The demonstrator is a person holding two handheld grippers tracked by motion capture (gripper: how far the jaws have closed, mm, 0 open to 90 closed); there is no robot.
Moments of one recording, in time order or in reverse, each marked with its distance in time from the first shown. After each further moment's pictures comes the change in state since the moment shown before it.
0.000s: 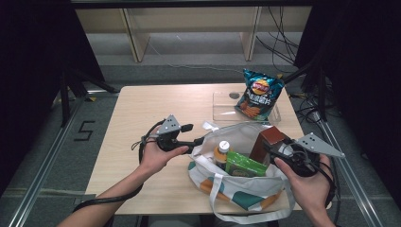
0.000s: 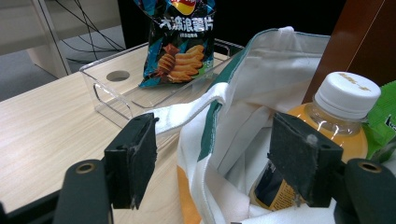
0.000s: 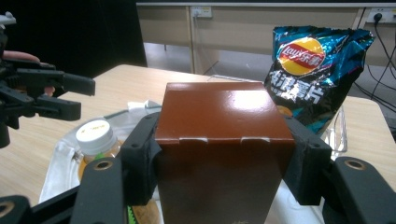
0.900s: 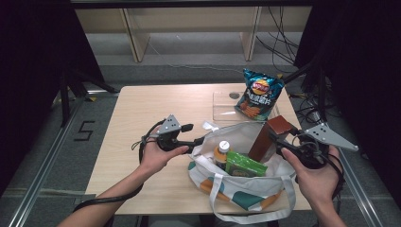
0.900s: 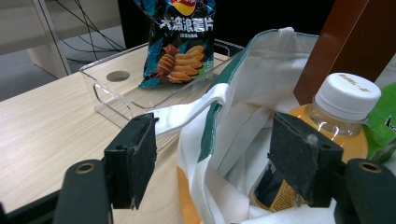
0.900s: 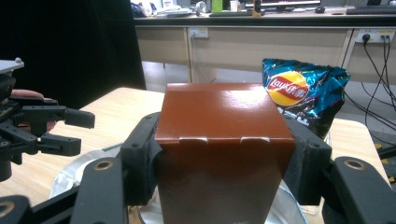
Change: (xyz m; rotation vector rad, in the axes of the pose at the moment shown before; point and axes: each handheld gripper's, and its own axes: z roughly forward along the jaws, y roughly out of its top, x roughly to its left) left arm 0.000 0.001 0.000 -0.002 -0.001 -0.004; right arm -0.008 0.027 -0.007 -0.069 -0.005 0.007
